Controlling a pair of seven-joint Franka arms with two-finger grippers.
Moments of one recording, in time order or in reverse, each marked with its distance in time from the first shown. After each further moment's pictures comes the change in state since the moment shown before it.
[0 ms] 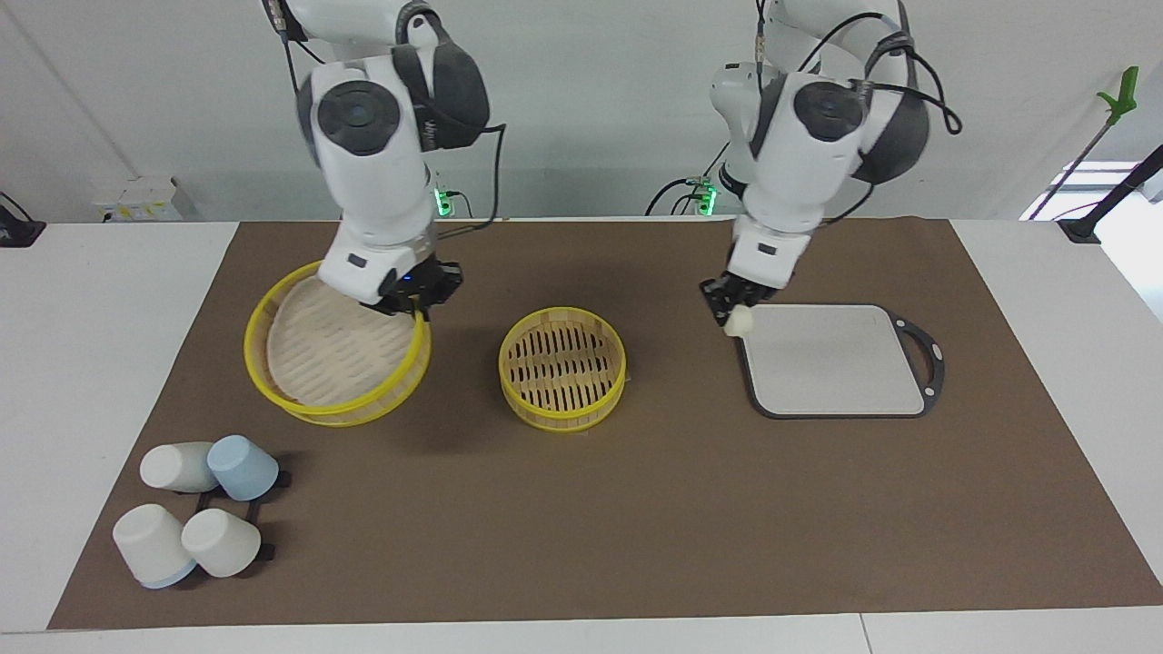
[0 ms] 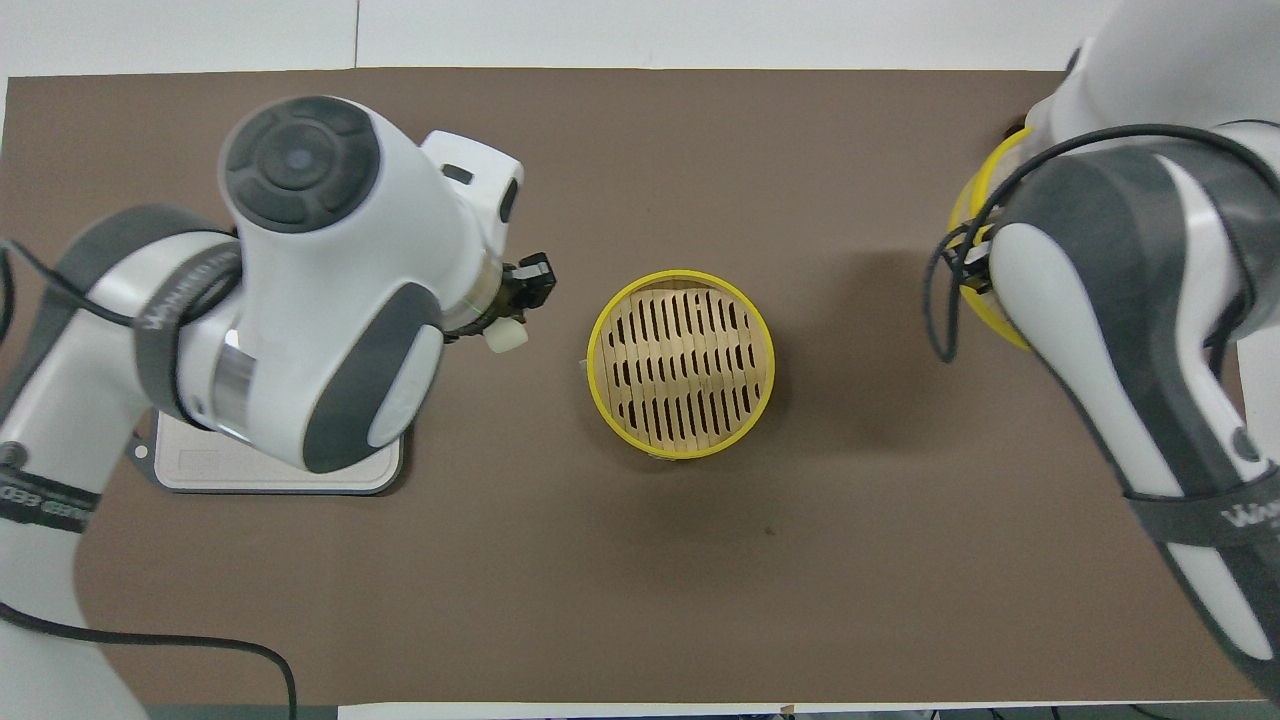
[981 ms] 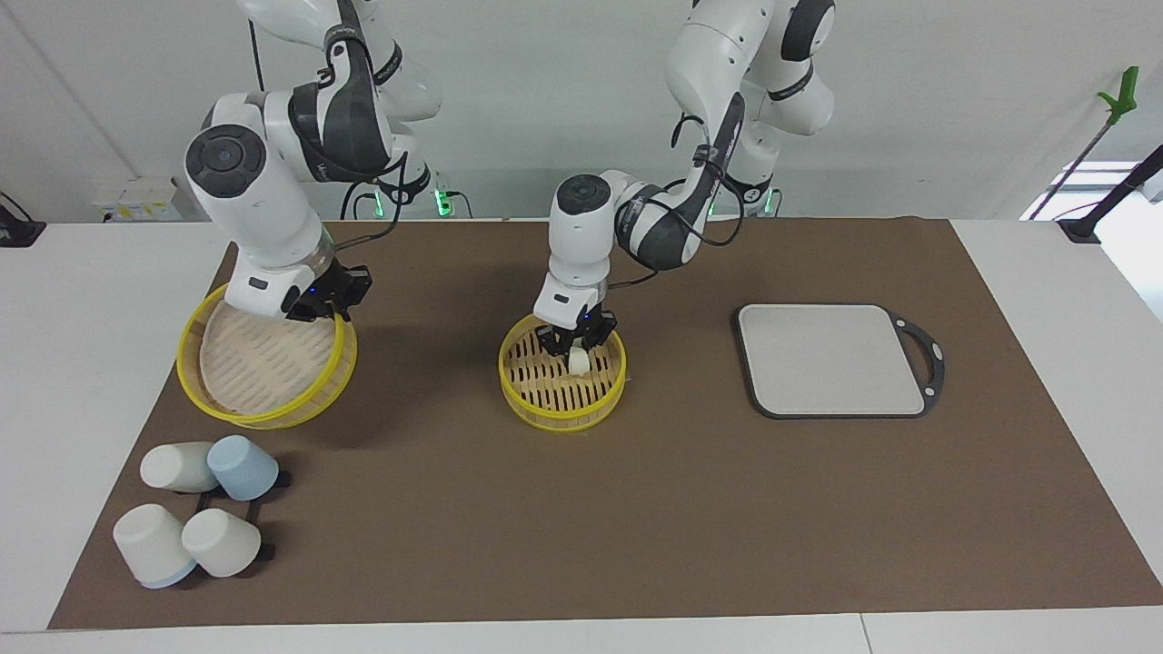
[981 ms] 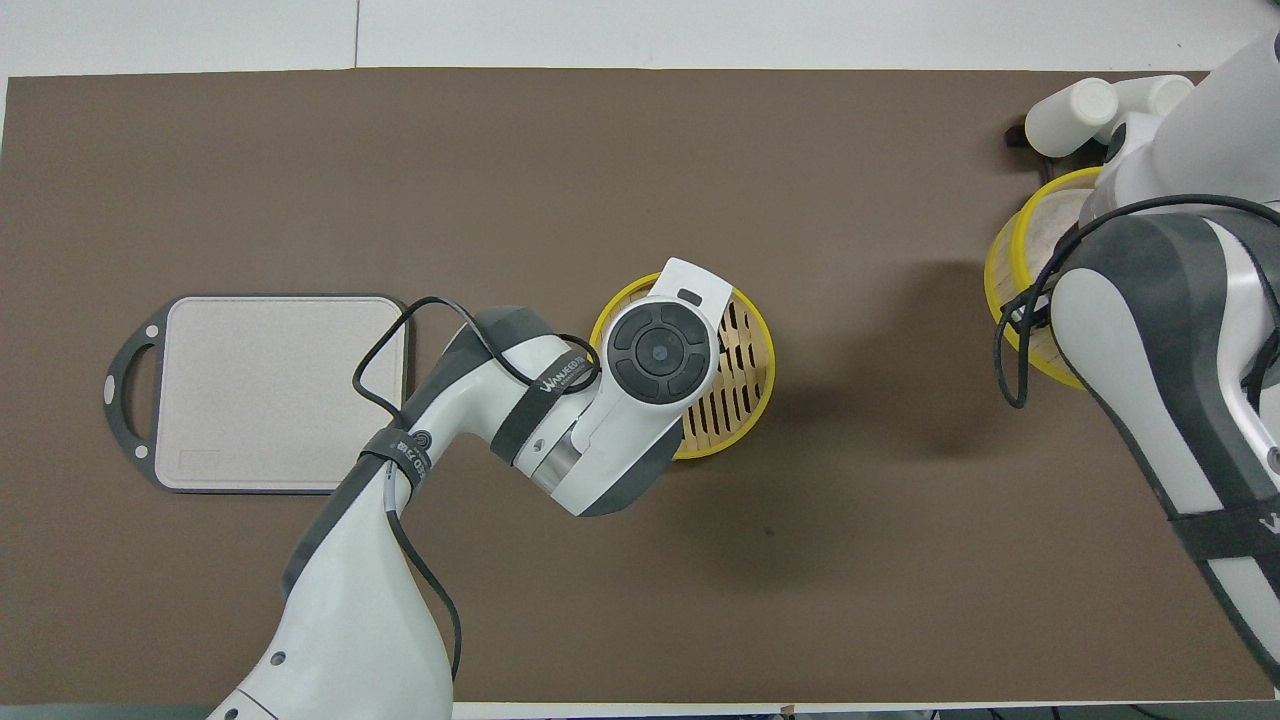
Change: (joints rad) left arm -0.212 0.224 0.005 -0.146 0.105 0.452 -0.168; right arm -0.075 -0.106 0.013 -0.267 0.005 0.144 -0.120
